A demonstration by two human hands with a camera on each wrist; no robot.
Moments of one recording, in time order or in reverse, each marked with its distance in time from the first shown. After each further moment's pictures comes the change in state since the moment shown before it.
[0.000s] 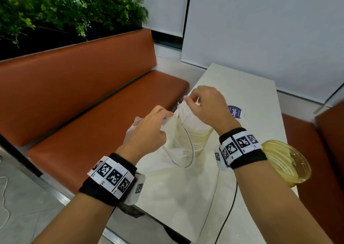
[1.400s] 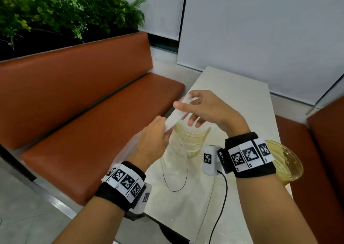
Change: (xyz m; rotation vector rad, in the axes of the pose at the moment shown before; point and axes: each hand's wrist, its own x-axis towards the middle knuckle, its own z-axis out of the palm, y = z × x) left_hand -0.005 0.003 0.030 0.086 0.143 -0.066; right_hand -0.016 -0.045 -0.063 0.743 -0.474 0.359
